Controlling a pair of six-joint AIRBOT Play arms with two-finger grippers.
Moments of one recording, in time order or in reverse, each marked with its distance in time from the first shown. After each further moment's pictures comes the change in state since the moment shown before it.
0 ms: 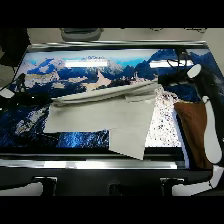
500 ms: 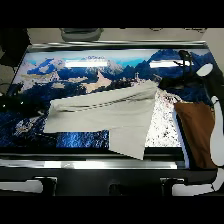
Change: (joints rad) left arm 0.210 -0.106 0.094 0.037 -0.424 0.045; right arm -0.089 0.060 0.000 0.073 0.275 -0.147
